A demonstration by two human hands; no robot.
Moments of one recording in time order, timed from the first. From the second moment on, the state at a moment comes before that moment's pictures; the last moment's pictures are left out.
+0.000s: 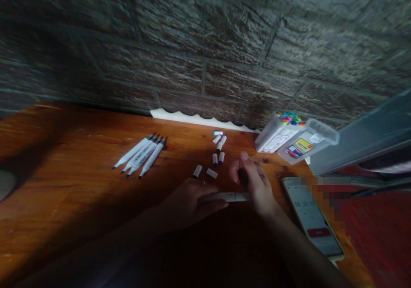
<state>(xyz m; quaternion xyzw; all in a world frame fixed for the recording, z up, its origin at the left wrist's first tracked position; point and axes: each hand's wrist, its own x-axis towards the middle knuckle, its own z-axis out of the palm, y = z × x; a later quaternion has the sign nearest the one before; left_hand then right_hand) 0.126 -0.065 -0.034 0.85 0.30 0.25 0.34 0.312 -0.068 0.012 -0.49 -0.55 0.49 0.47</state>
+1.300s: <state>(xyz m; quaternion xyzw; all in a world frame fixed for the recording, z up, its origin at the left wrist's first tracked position) 0.112 -0.041 -0.021 0.74 0.33 0.40 0.43 0.439 -0.022 0.137 -0.63 -0.63 0.01 0.46</state>
